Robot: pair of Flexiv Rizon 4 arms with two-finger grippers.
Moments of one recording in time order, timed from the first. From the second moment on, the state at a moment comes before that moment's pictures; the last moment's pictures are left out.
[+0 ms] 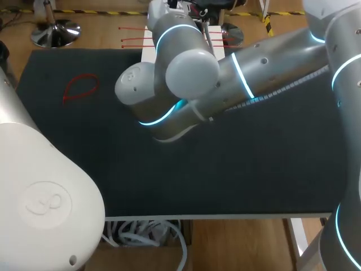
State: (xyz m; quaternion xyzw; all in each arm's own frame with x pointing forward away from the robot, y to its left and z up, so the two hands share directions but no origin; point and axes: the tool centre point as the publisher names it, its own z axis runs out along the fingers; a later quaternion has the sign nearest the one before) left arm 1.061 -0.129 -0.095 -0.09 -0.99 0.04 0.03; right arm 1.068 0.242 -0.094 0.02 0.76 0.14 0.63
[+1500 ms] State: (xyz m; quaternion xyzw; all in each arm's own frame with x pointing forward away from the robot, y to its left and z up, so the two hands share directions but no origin) left arm 1.061 -0.129 -0.095 -0.09 -0.99 0.04 0.03; right arm 1.007 0.201 -0.074 0.02 0.75 0.16 0.64
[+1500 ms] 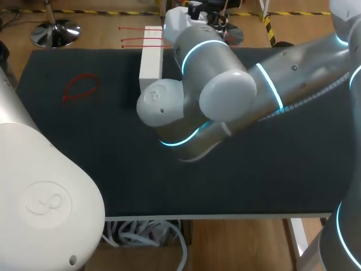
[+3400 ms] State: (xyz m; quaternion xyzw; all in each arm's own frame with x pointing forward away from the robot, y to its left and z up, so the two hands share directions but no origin) left arm 1.083 0.069 -0.139 0.12 -0.98 -0.12 0.08; right arm 1.022 0.167 -0.072 0.01 0.74 0.19 0.64
